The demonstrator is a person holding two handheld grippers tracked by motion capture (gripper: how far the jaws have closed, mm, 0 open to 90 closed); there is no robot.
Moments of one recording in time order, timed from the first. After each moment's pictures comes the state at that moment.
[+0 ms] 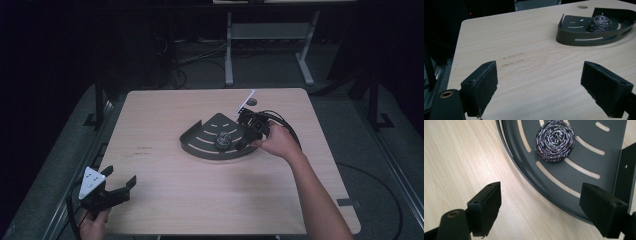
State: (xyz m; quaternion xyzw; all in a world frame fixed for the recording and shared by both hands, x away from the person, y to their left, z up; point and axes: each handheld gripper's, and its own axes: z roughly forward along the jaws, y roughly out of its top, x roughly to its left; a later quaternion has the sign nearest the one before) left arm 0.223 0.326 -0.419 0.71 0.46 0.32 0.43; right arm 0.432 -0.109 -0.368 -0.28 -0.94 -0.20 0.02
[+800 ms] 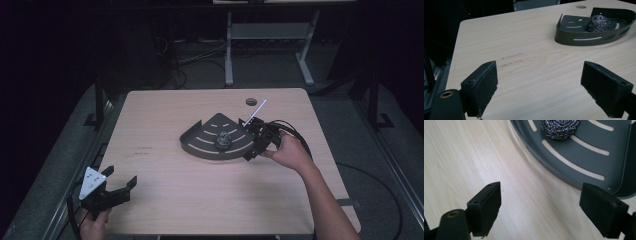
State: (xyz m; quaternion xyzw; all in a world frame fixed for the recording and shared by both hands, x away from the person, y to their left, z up) left arm 0.223 0.325 -0.419 0.71 0.46 0.31 0.44; right arm 0.403 -0.134 -0.375 -0.29 -0.94 -0.20 0.01
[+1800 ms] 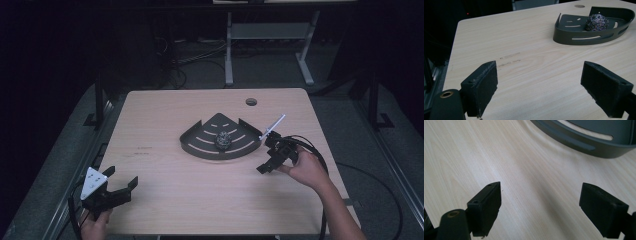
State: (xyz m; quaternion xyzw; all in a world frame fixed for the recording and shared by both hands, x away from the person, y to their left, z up) left arm 0.223 0.323 -0.420 0.71 0.45 0.31 0.44; right arm 0.367 -0.176 -0.395 -0.32 -0.93 -0.20 0.01
